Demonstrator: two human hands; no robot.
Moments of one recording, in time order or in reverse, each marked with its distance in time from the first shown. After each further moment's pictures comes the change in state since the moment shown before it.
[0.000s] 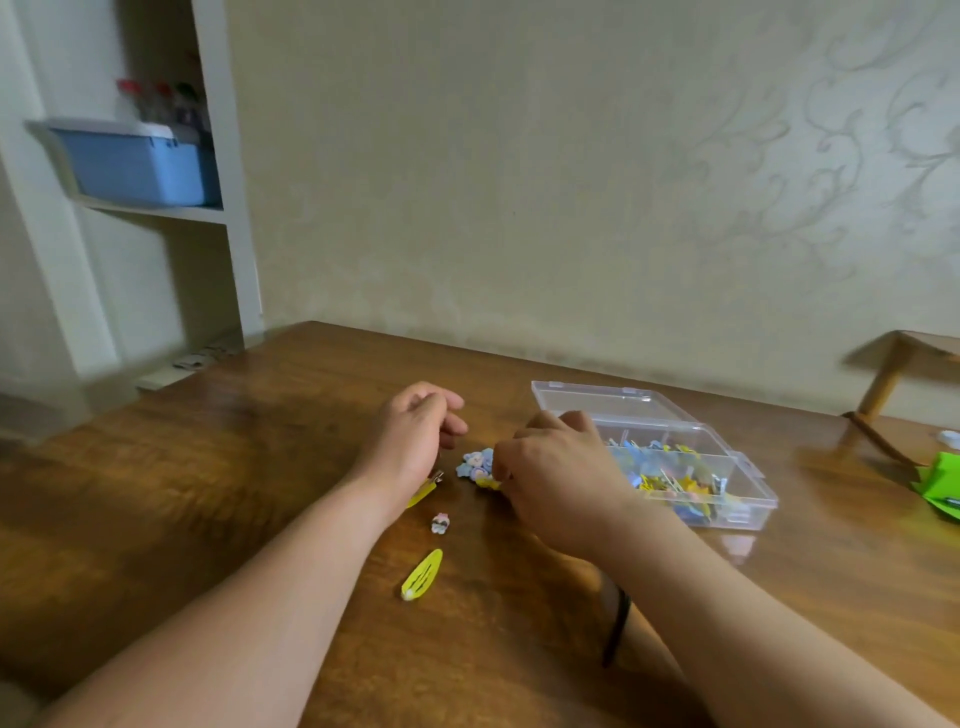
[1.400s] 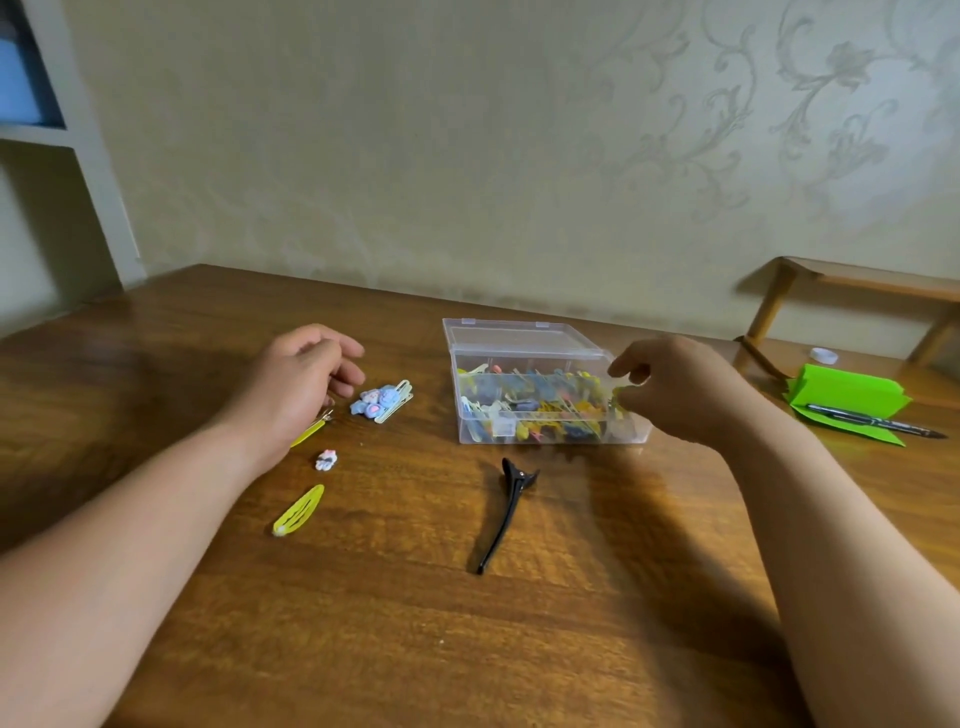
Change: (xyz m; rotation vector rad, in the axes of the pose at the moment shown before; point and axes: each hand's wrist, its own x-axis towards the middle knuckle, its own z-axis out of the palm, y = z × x) left_hand -0.001 -0.006 0.005 0.115 -0.053 0.058; right_hand -0.094 0.170 -0.017 0.288 -0.019 0.594
